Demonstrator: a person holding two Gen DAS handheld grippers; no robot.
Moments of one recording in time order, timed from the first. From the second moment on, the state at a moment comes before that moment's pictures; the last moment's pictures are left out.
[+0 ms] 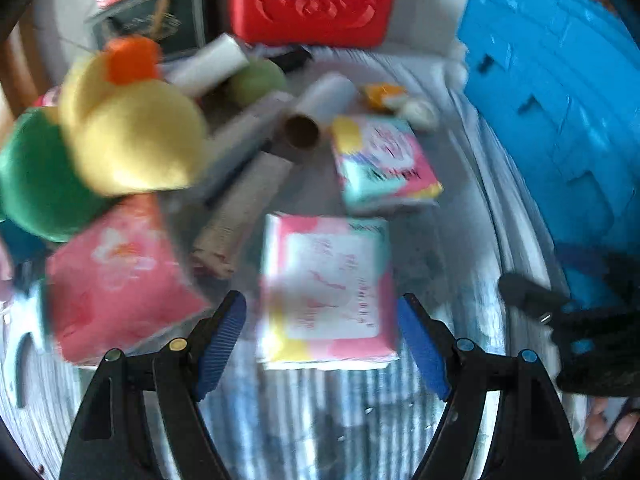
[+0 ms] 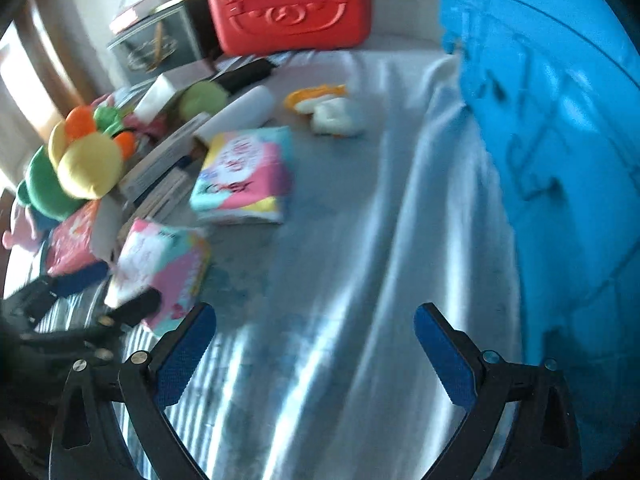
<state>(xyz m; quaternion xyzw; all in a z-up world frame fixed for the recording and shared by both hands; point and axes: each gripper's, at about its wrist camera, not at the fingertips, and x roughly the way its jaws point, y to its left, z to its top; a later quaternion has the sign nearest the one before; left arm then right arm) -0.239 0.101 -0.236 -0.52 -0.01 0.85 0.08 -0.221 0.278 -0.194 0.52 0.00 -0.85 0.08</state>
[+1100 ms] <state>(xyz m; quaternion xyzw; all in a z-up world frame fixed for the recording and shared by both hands) -0.253 0.084 -0.243 -0.48 0.00 0.88 0.03 -0.261 0.271 -0.236 0.56 -0.02 -0.82 0.08</state>
